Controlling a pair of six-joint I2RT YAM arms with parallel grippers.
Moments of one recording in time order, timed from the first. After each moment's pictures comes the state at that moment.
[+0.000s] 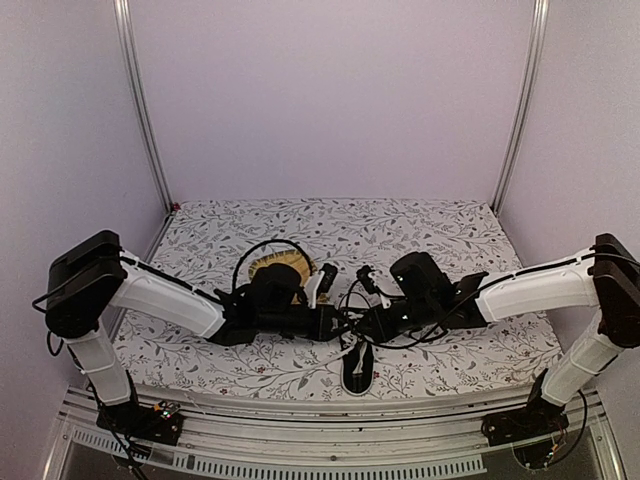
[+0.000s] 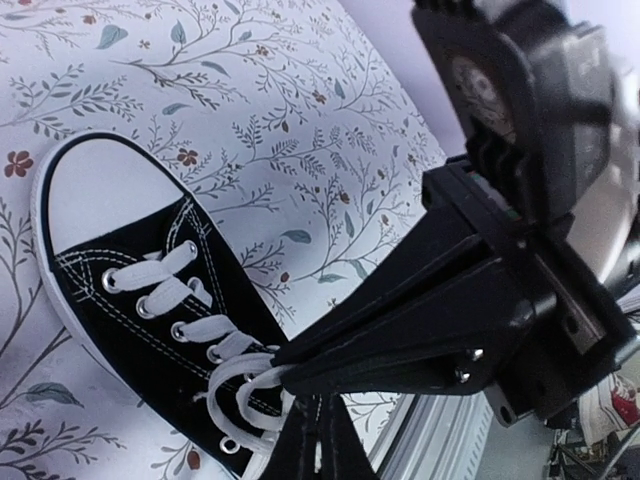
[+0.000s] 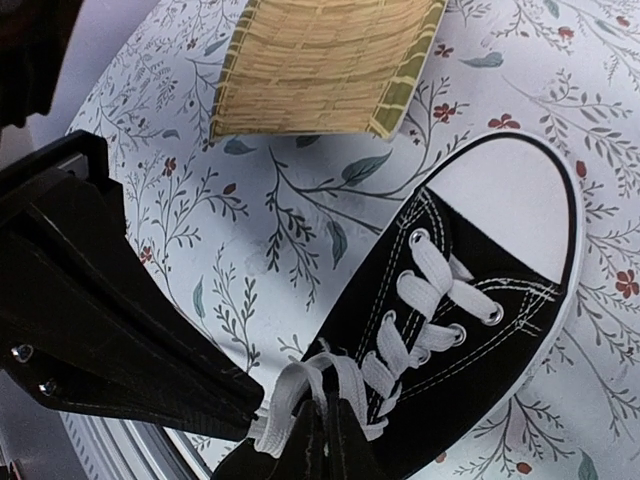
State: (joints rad) left arm -1.03 1.78 0.84 0.49 0.23 -0.74; right arm 0.93 1.56 0.81 0.00 -0.18 0.43
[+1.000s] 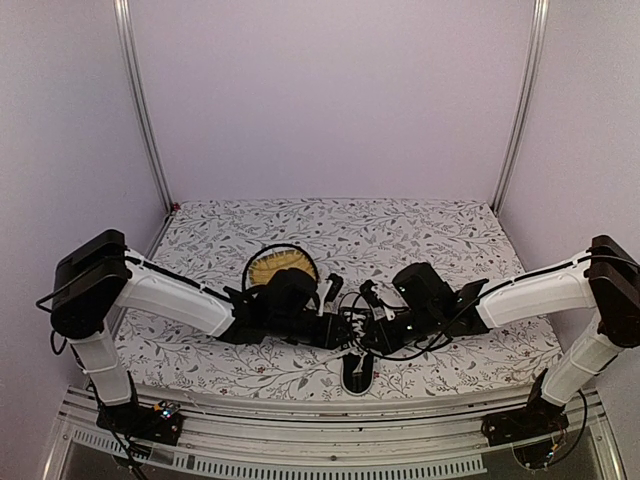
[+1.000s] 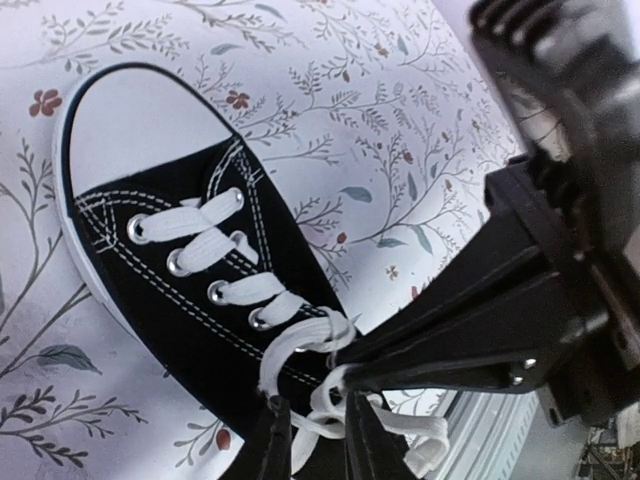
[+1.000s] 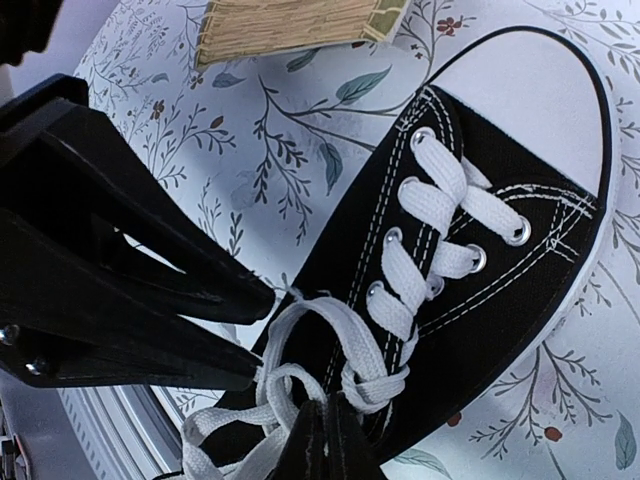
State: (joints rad) left arm -1.06 1.80 0.92 0.27 0.15 -0.71; right arm 0.93 1.58 0.75 -0.01 -0.25 0.44
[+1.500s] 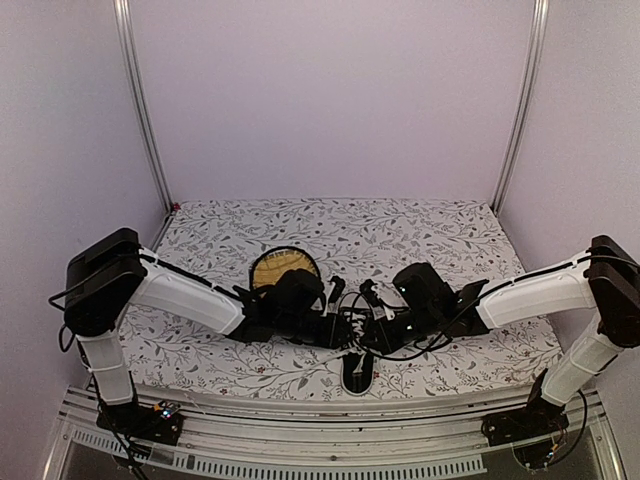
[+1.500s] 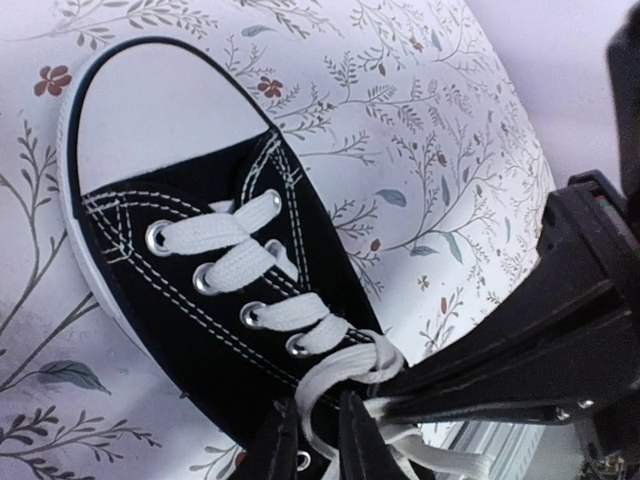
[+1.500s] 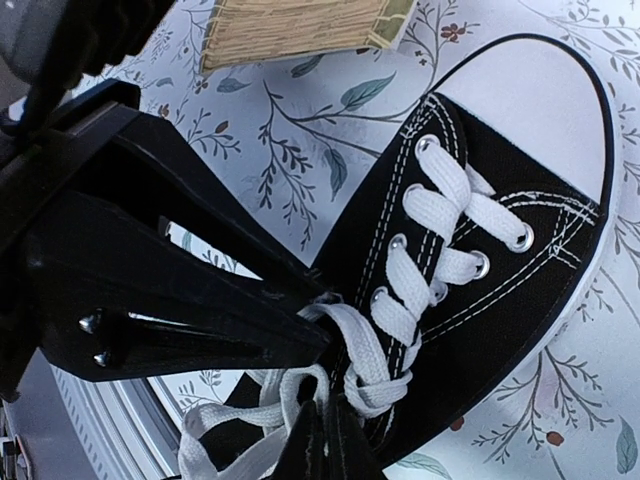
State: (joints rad) left arm -1.05 1.88 0.97 0.23 0.14 -0.73; right arm 0.93 1.58 0.75 0.01 -0.25 0.44
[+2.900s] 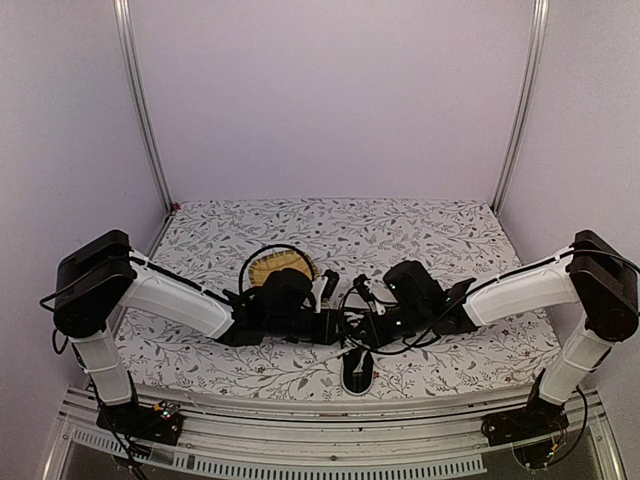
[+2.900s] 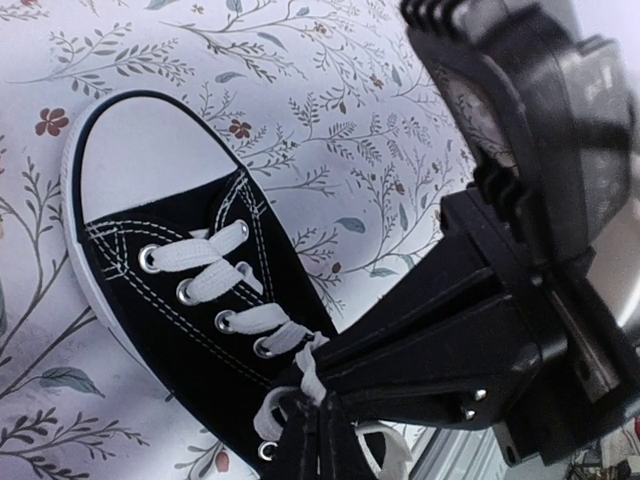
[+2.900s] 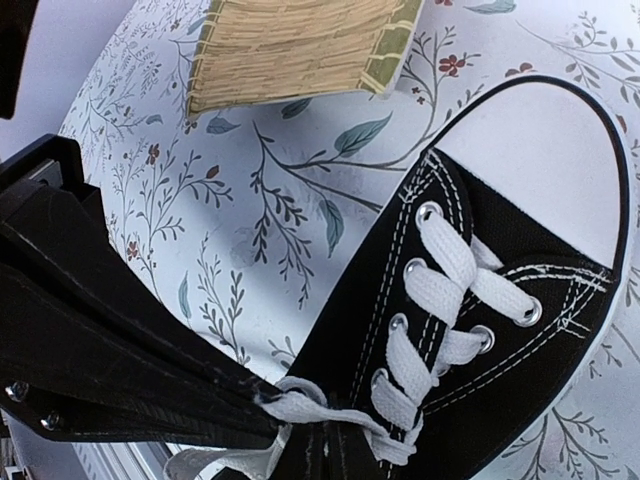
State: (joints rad) left arm -1.05 1.83 0.89 0.38 0.14 -0.76; right arm 0.93 1.66 0.80 0.07 -0.21 0.49
